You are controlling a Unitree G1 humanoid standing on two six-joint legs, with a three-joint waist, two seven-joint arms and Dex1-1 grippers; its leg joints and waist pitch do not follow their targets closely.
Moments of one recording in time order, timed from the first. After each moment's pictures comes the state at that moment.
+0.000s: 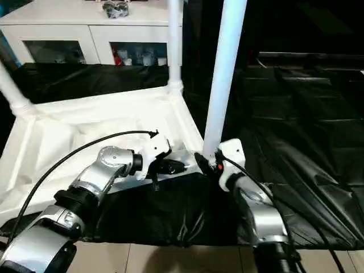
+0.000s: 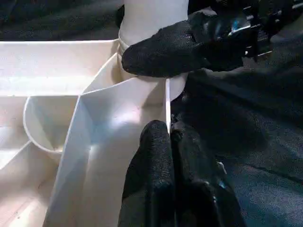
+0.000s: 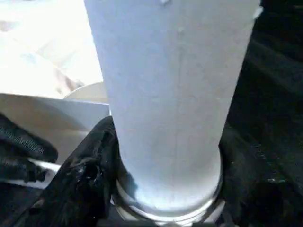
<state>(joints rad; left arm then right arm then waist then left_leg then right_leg) -0.68 0.11 -0.27 0.78 0.09 0.06 -1.01 -0.23 -0.16 0.01 0.26 0.11 0.22 0.44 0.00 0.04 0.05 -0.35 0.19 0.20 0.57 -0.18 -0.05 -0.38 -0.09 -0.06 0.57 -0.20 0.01</state>
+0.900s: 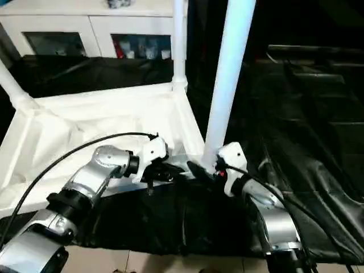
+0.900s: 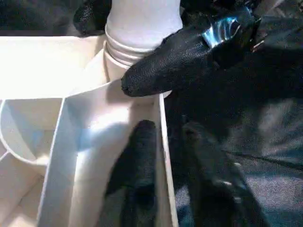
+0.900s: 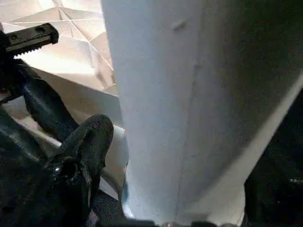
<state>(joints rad) -0.64 0.17 -0.31 0.64 0.07 0.10 -1.15 -0.17 -0.28 0.05 0.16 0.15 0.19 0.67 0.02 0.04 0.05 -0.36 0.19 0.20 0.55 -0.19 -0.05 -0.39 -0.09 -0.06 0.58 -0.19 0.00</state>
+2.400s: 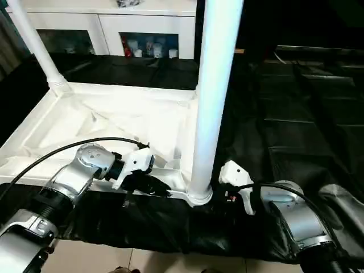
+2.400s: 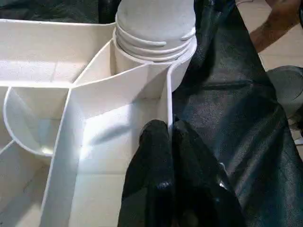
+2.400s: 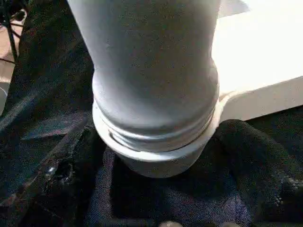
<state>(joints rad) -0.62 0.31 -0.38 0.60 0.02 0.00 -1.41 -0.19 -0.56 0.20 0.19 0.16 0.18 1.14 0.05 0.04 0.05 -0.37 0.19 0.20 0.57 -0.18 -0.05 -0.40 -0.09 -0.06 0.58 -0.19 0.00</state>
